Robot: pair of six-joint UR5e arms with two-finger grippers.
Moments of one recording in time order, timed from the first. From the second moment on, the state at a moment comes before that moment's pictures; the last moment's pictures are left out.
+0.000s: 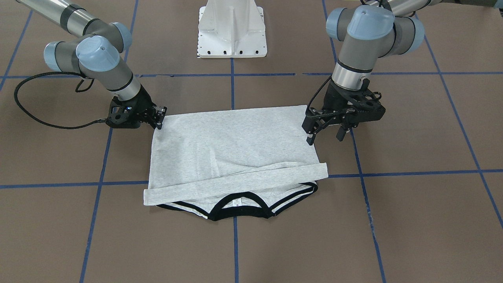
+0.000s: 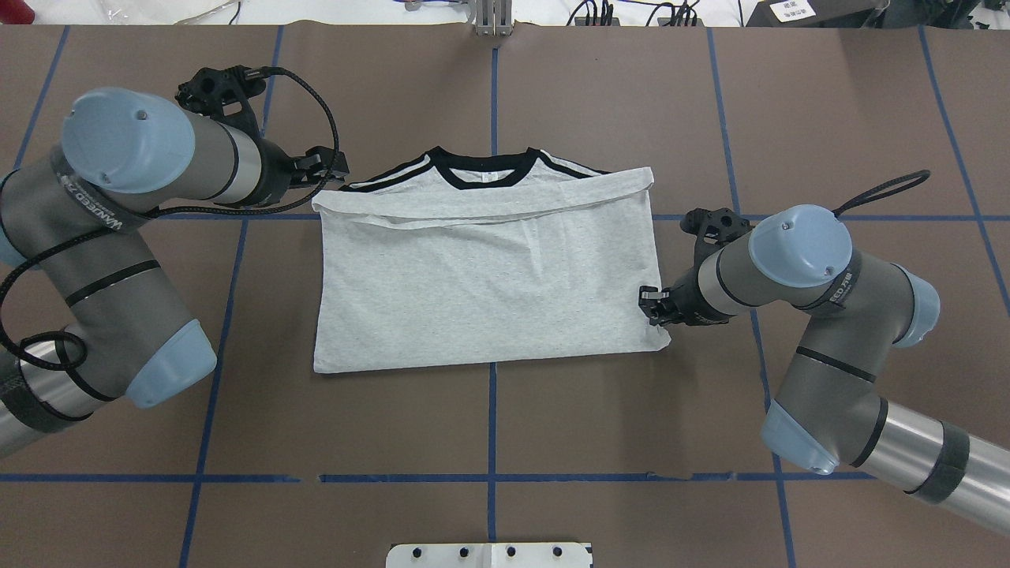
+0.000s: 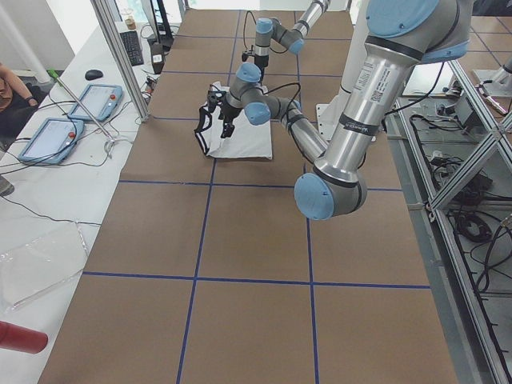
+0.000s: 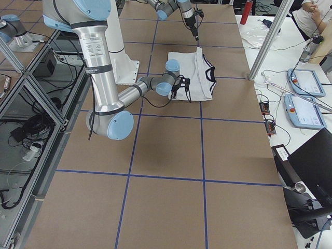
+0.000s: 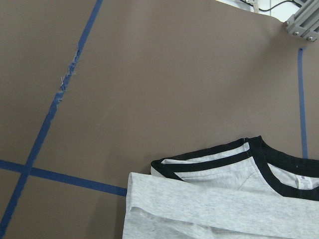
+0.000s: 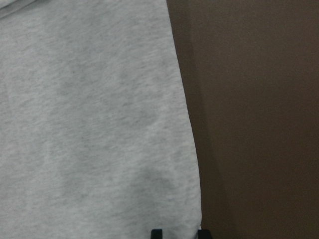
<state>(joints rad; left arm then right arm) -0.73 -2.01 -1.83 -1.86 -1.74 -1.36 0.59 -1.31 1.74 -1.11 1.97 1.36</state>
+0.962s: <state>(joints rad) -0.72 -2.01 -1.84 -1.86 -1.74 -1.38 0.43 -1.74 2.10 -1.12 2.03 1.39</state>
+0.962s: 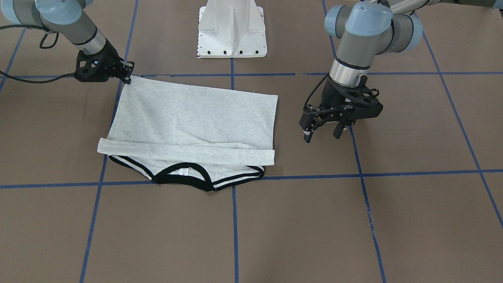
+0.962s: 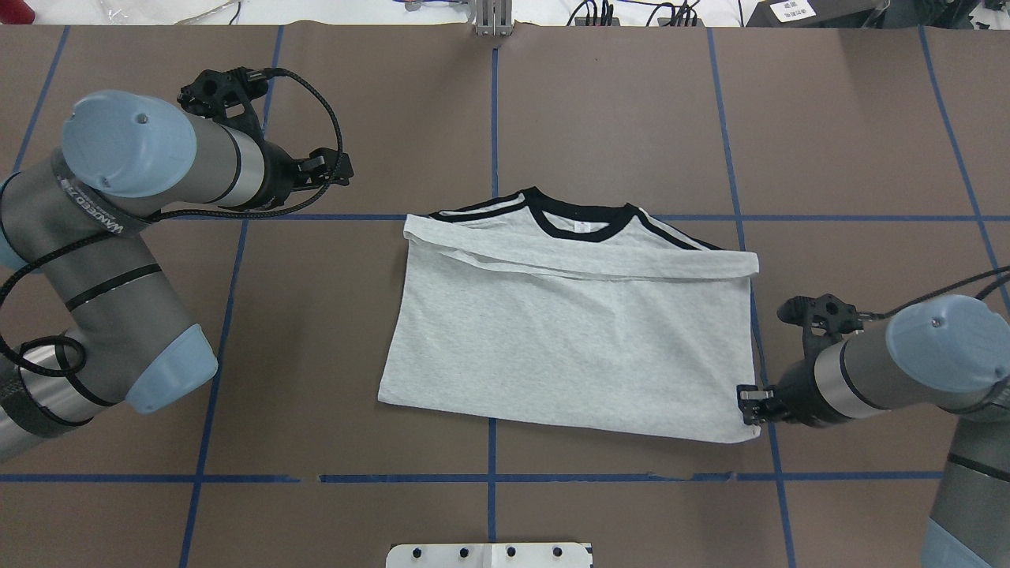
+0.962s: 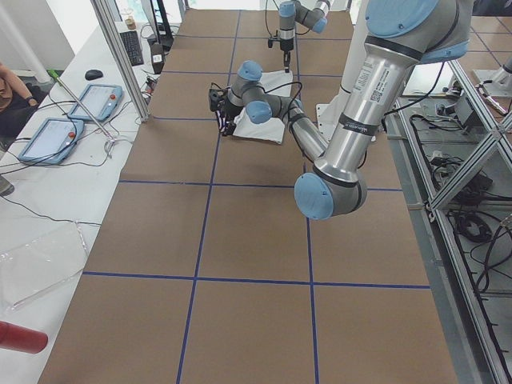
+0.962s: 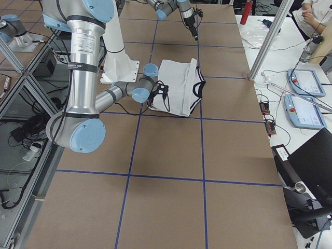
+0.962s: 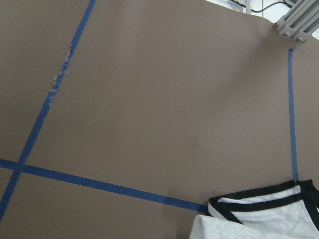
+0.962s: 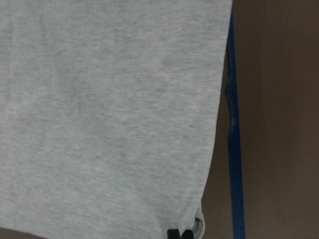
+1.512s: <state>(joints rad) -0.71 -2.01 -1.86 -1.86 -1.74 -1.39 0.23 -1.82 2.16 -1.11 2.13 1.43</state>
